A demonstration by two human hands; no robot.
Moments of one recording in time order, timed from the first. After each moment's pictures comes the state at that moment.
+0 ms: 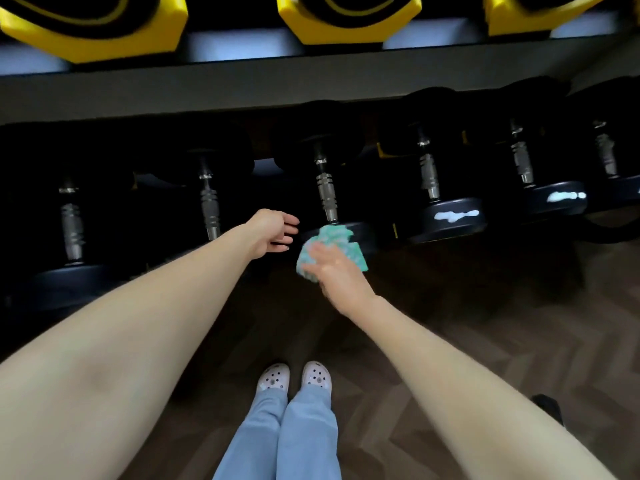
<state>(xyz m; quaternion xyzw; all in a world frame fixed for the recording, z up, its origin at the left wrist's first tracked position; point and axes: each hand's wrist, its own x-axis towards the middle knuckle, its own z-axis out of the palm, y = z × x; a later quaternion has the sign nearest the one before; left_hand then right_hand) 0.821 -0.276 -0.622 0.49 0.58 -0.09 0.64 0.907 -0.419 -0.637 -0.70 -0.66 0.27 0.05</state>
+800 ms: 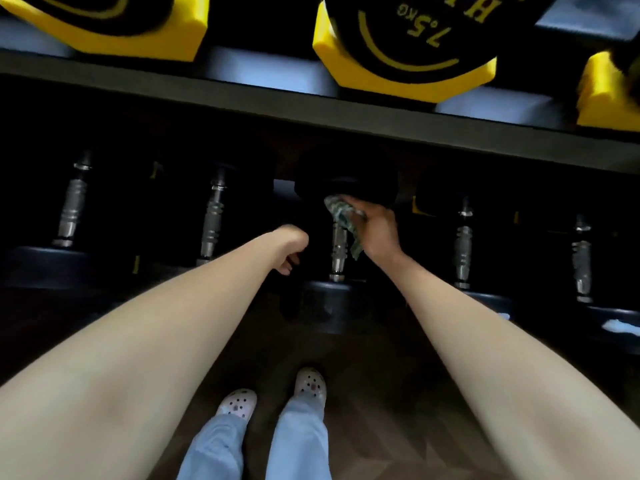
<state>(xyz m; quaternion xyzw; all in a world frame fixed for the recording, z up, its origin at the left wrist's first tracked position) 0.883 -0.243 -0.653 0.42 0.66 -0.16 0.60 1.025 -0.286 -0.652 -0.75 -0.49 0.35 0.26</state>
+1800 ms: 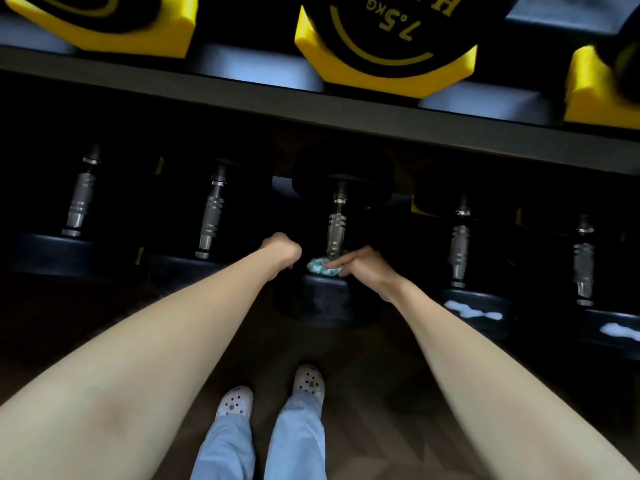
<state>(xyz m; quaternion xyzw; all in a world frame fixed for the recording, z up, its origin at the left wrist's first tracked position) 0.879 -0.268 -0.672 0.47 0.72 -0.08 0.51 1.027 -0.332 -0.666 -0.71 -0.36 0.59 0.15</state>
